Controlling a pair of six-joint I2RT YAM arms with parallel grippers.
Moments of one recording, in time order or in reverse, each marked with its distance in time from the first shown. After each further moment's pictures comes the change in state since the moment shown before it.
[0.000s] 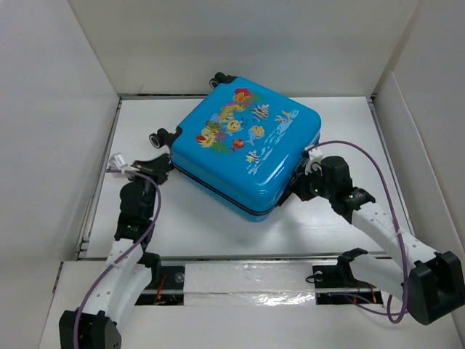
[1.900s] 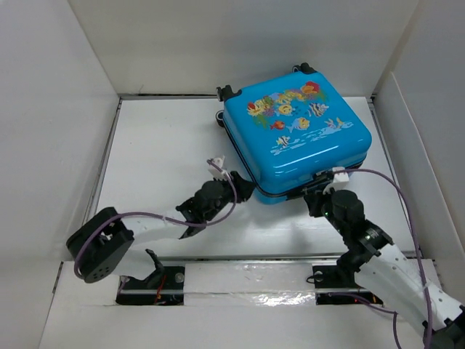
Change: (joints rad) left arm -0.792 0.705 0.122 0.241 -0.069 0.177; right arm 0.201 -0.449 -0.233 -0.055 0.494 0.256
